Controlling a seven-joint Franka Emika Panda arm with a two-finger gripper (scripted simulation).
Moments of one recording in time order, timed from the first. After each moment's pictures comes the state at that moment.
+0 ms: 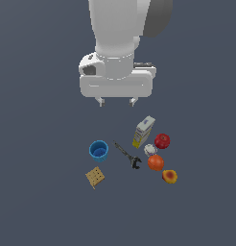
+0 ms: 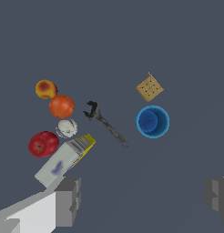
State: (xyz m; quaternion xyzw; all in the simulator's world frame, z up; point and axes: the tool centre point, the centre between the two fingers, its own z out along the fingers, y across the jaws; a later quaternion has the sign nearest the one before) arm 0.000 -0.004 0.327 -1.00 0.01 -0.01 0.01
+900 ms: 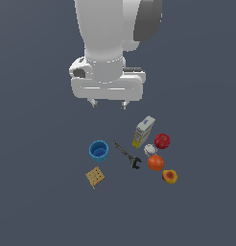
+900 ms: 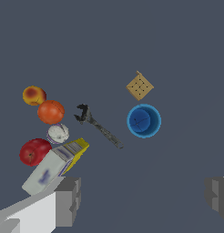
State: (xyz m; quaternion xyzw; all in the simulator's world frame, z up) arm 0.001 -0.028 0.319 -1.00 0.05 -0.01 0.01
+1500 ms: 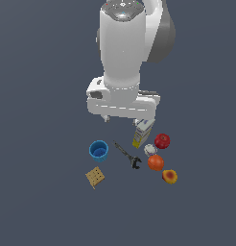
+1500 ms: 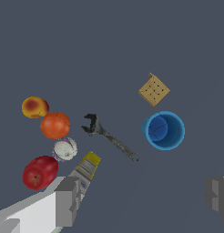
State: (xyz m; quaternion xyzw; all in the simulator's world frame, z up) arm 0.034 0.011 0.278 -1.00 0.08 -0.01 0.01
